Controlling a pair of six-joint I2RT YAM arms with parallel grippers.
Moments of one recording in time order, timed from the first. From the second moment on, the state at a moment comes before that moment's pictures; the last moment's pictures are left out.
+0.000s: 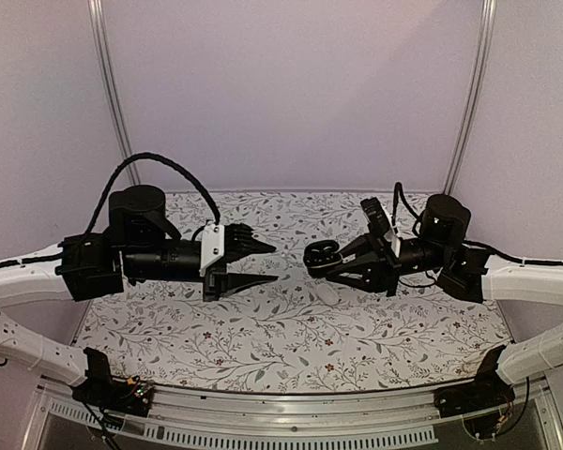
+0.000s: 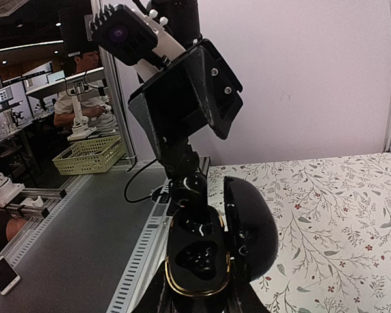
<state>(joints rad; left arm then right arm) -1.11 1.10 0.95 -0.06 0.25 0.52 0.80 1.23 0.72 0.51 -0.91 0.12</state>
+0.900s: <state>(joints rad) -1.30 1.26 1.16 -0.38 0.12 0.78 0.84 1.23 0.73 0.27 -1.05 0.11</state>
